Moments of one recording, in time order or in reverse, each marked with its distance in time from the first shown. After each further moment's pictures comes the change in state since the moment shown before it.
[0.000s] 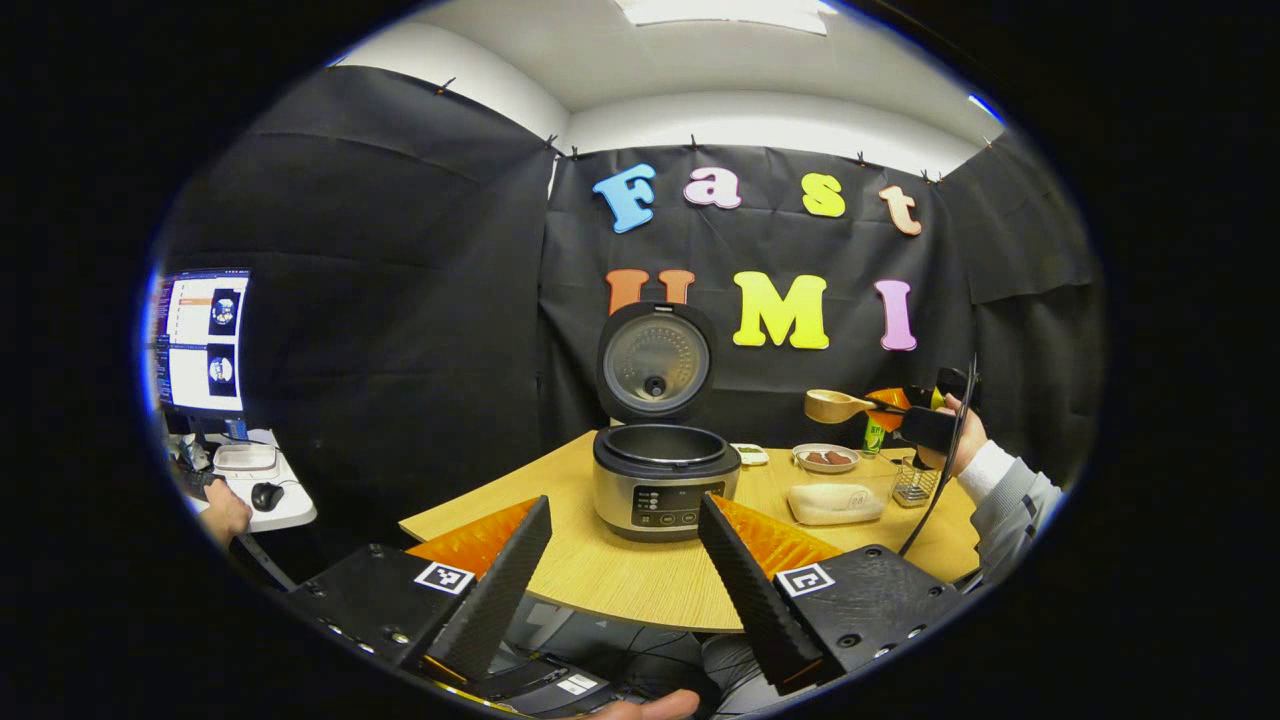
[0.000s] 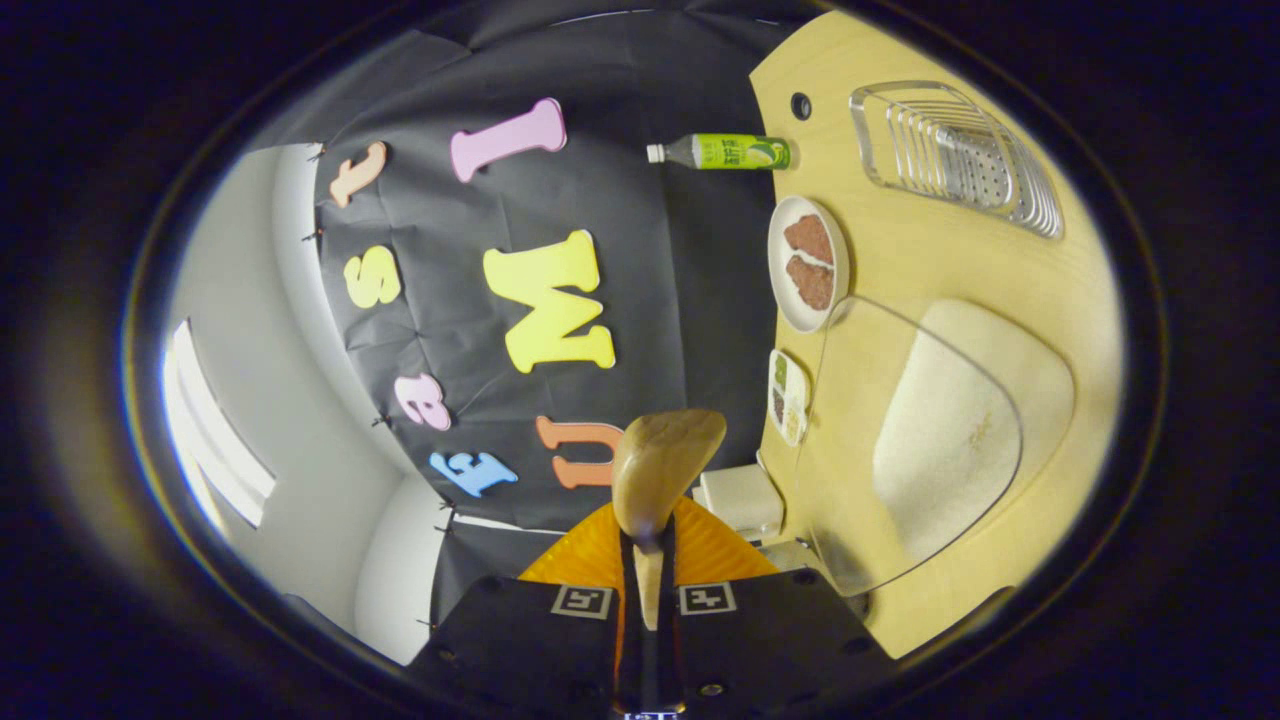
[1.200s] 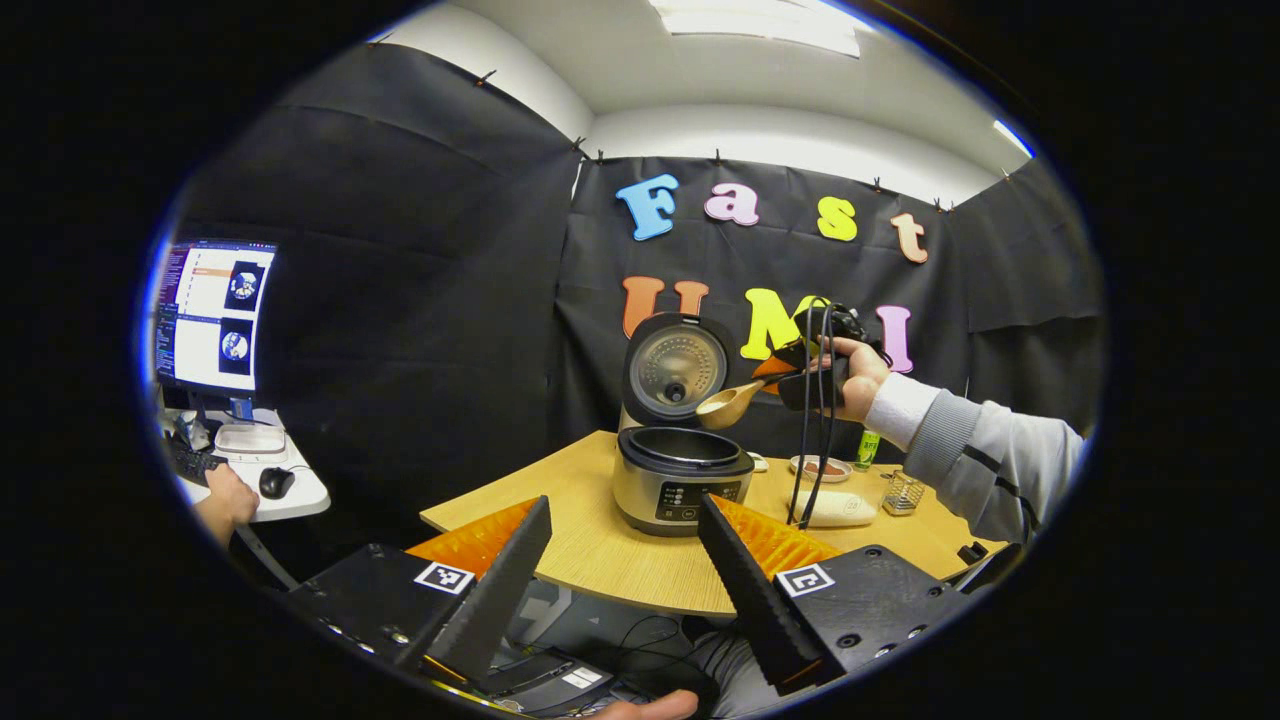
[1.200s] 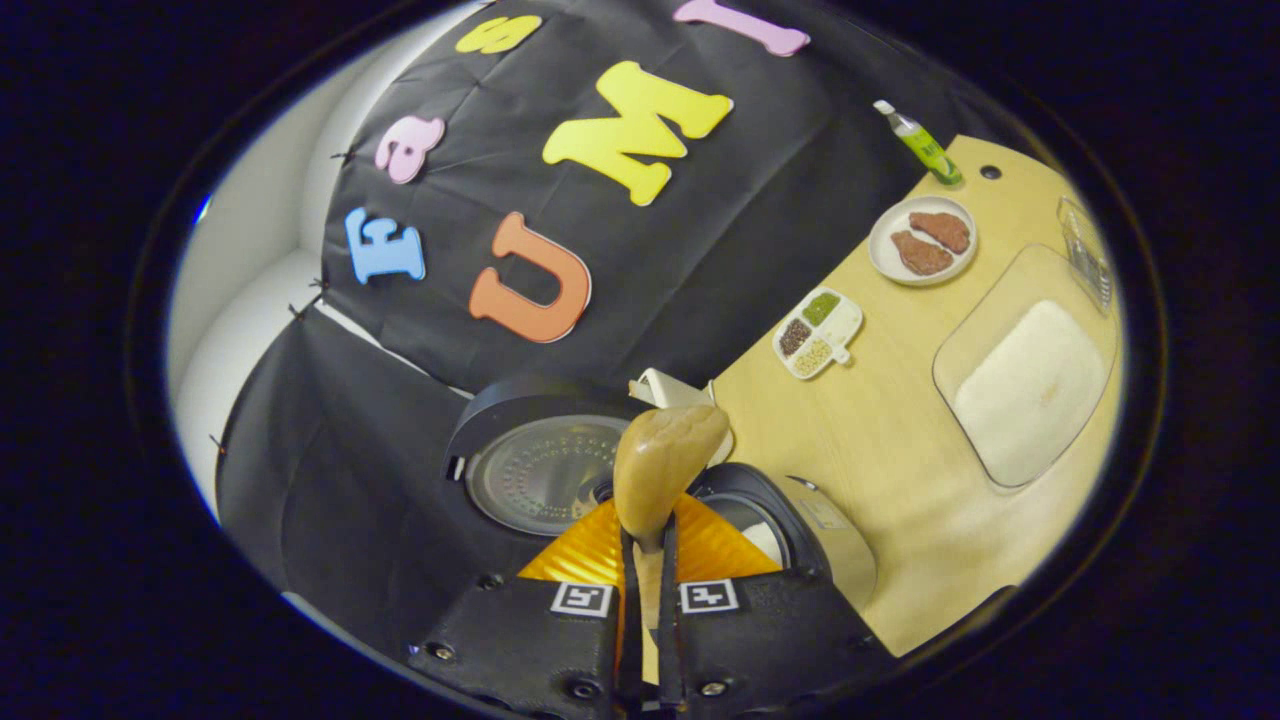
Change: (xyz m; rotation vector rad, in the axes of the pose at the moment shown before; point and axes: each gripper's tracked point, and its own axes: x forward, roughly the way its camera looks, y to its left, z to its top) left arm -0.044 0.045 -0.002 -0.060 -0.013 -0.013; right arm 0.106 0.016 -0.217 -0.661 0.184 -0.384
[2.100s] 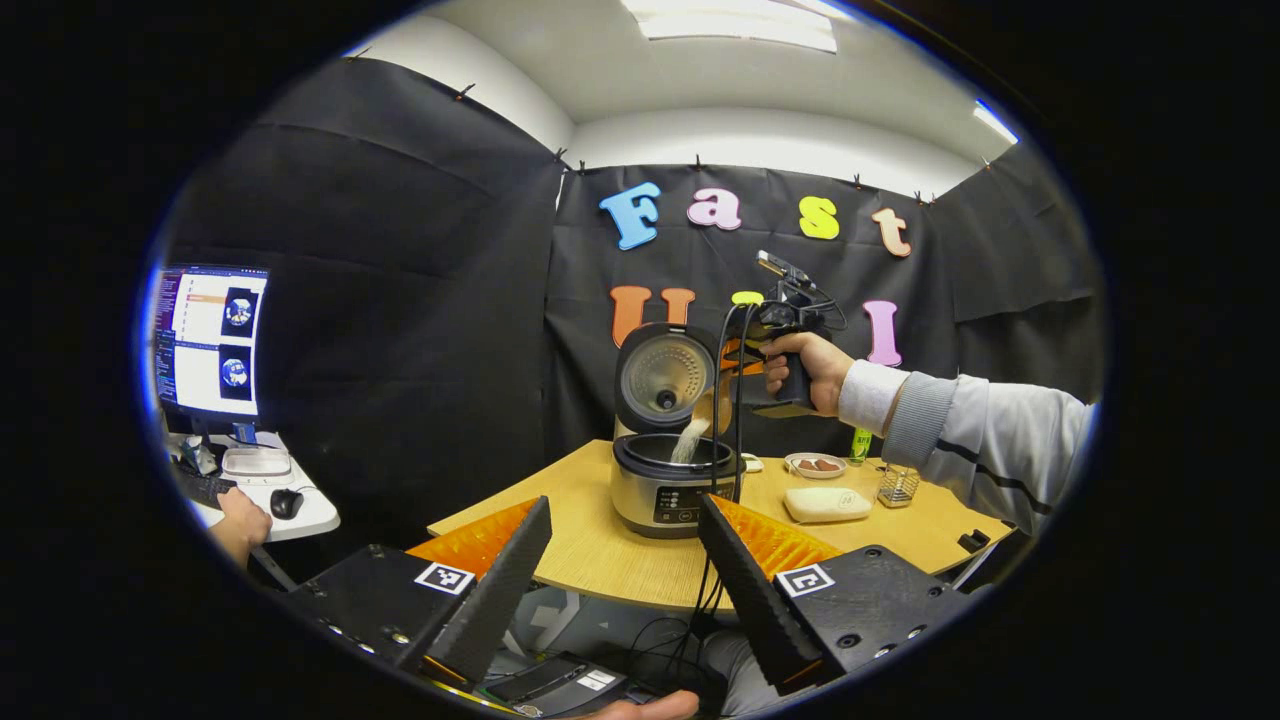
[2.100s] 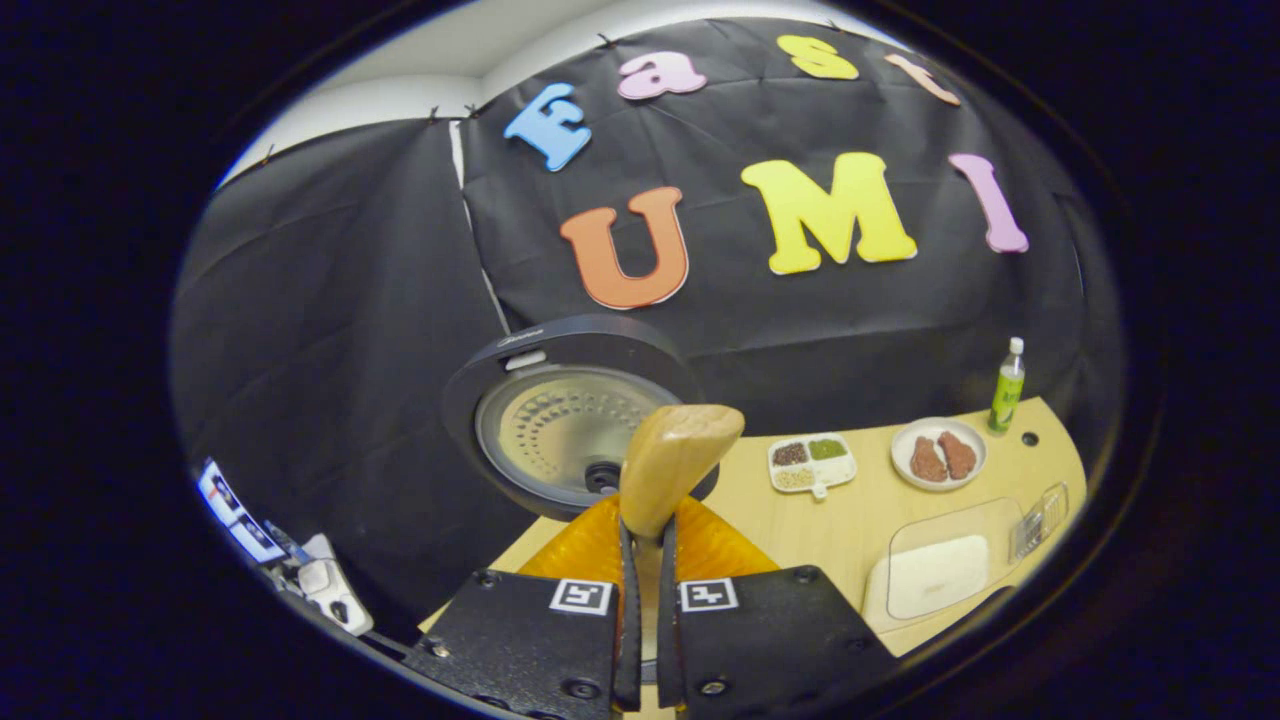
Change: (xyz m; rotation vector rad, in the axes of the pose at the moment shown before) left arm -0.010 -0.007 0.009 0.047 -0.009 -0.013; right arm 0.001 0.048 -0.017 -0.765 -0.101 -0.094
